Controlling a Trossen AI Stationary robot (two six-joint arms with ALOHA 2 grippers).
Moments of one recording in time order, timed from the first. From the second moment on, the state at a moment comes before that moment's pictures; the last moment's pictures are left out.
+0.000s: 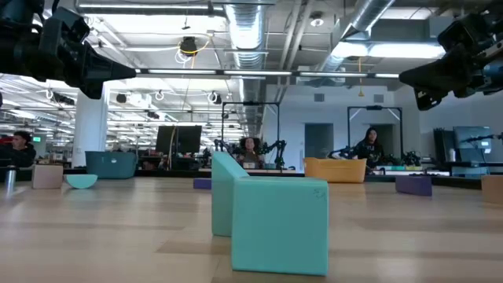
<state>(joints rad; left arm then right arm) 0.05 0.01 0.05 -0.06 -0.22 -0.05 0.03 0.07 0.01 0.01 0.03 0.12</state>
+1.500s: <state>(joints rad) 0.06 0.02 0.03 0.12 -0.62 -0.32 0.01 0.07 0.01 0.07 0.04 -0.03</state>
